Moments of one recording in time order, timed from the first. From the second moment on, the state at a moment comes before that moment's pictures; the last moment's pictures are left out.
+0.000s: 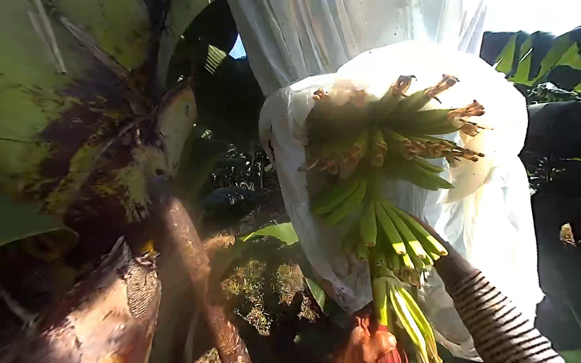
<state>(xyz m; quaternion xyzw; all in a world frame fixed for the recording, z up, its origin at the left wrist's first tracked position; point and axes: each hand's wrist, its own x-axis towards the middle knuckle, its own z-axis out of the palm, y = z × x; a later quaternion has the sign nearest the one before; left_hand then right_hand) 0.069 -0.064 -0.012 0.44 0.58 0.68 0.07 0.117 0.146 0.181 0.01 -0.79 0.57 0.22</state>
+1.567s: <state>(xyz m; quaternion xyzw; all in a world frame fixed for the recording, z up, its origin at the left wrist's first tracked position) 0.002 -0.055 0.383 0.53 0.65 0.31 -0.44 0.099 0.224 0.339 -0.09 -0.94 -0.09 0.30</state>
